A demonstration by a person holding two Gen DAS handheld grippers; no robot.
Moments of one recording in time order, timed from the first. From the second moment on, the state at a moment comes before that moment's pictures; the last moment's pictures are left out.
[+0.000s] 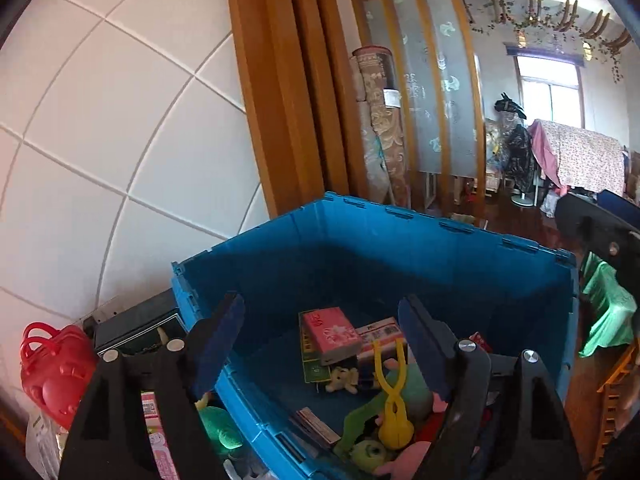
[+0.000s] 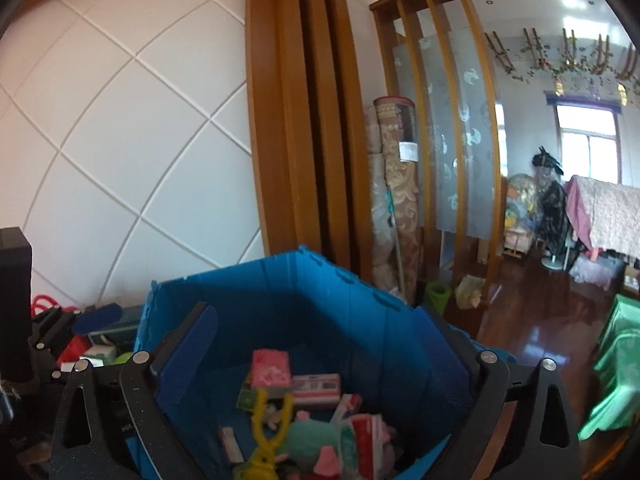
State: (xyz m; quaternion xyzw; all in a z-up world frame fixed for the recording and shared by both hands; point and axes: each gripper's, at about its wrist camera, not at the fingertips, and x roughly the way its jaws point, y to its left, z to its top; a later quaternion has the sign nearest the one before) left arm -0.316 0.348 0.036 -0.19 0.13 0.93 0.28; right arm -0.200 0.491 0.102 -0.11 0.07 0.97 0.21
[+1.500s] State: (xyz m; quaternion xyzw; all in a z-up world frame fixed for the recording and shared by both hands) left arm -0.054 0.051 -0.012 -0.16 0.09 0.96 0.22; right arm 0.012 0.203 0.059 -0.15 0.03 0.98 0.16
